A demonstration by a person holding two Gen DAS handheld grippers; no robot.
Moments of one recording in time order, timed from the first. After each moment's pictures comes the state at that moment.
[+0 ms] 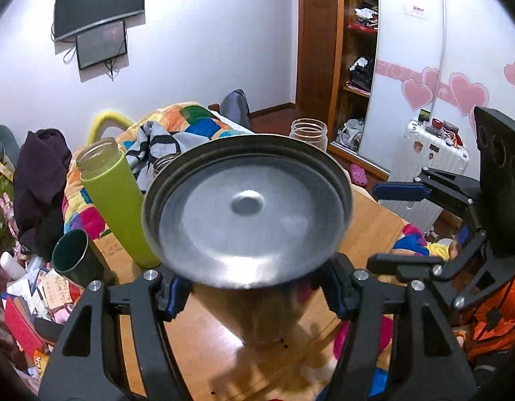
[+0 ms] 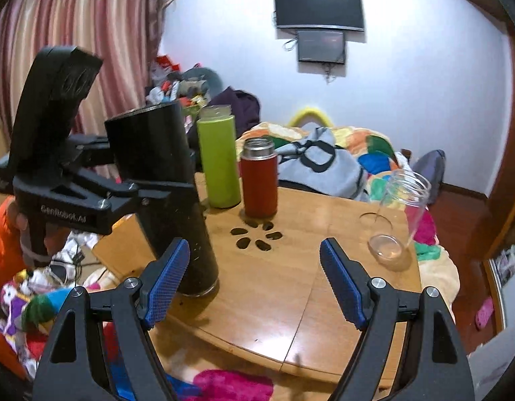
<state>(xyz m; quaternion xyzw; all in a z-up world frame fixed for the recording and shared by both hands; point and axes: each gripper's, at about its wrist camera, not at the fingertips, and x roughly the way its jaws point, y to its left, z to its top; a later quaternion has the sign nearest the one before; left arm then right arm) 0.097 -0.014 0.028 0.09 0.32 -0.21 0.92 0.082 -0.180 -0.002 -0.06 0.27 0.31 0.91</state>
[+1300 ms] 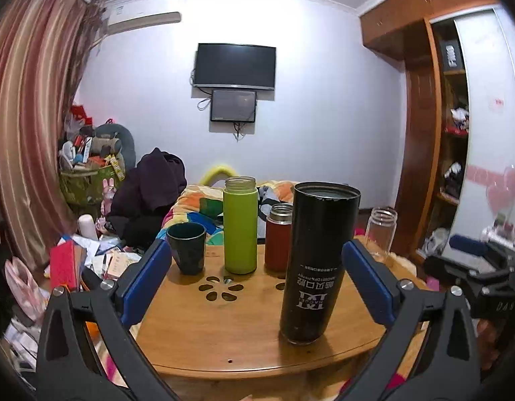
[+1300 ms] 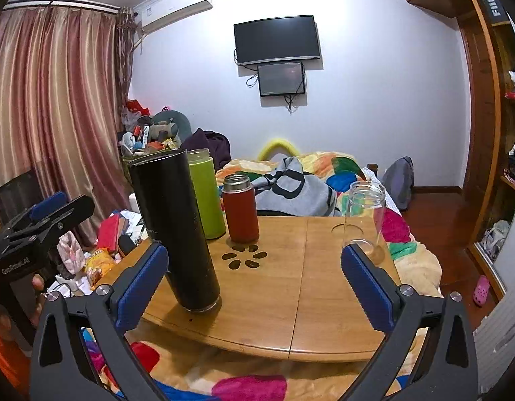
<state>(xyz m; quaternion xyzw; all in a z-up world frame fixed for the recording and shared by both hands) -0.030 0.020 0.028 -0.04 0.12 0.05 0.99 0.033 -0.200 0.016 0.00 0.20 0.24 0.95</state>
